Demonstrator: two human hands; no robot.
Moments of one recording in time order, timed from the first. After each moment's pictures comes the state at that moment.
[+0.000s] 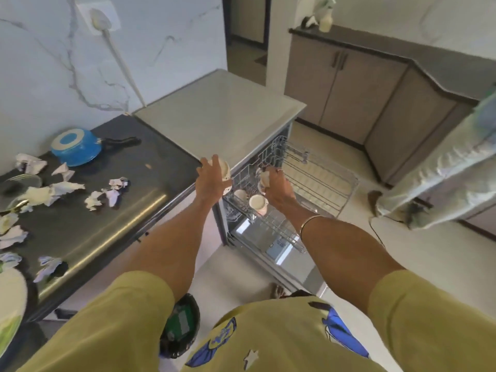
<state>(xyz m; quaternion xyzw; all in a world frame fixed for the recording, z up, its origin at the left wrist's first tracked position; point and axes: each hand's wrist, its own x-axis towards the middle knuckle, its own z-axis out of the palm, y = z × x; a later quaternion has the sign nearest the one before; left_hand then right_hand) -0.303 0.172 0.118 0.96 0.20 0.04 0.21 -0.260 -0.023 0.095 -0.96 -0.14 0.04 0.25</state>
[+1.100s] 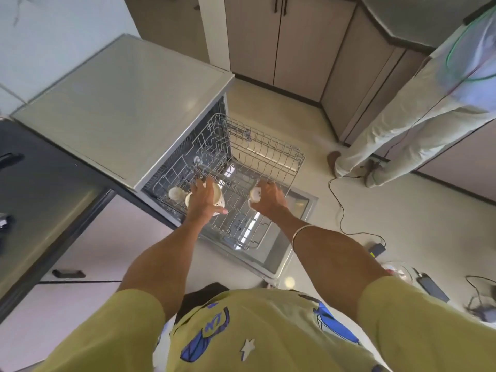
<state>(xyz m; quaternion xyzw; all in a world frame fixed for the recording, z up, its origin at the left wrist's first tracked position) -0.203 -0.014 0.020 0.97 0.10 -0.13 0.16 -0.180 -0.223 0.011 -0.96 -0.06 0.15 0.24</state>
